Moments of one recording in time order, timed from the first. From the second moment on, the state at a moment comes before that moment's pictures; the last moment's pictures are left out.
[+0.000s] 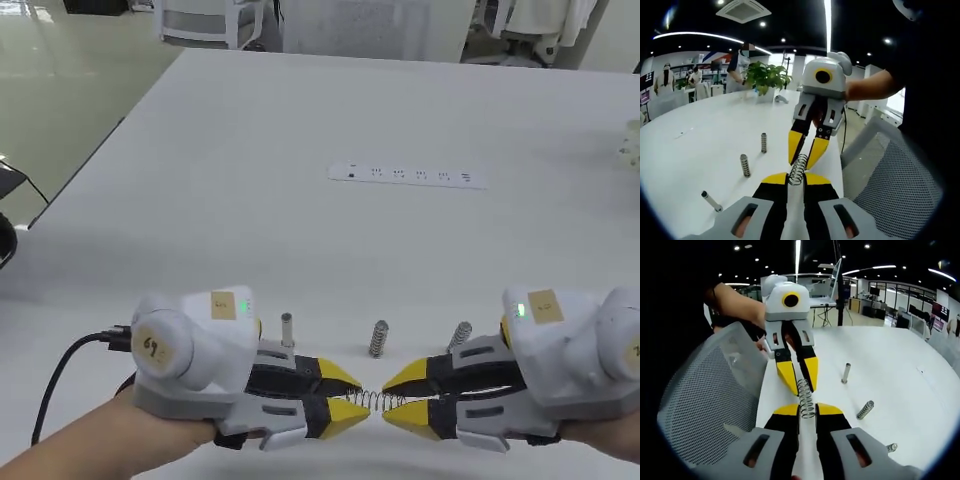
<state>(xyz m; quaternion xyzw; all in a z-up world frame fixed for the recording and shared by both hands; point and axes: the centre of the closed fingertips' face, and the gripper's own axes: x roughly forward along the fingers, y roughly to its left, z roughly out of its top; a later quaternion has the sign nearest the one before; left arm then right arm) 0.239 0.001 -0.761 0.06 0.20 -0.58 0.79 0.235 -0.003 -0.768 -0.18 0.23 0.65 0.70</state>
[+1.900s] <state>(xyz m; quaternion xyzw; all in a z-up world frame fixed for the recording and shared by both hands) 0.236 0.004 -0.770 0.02 0.23 -0.56 0.79 0.229 0.030 -0.728 -0.17 0.13 0.67 0.71</state>
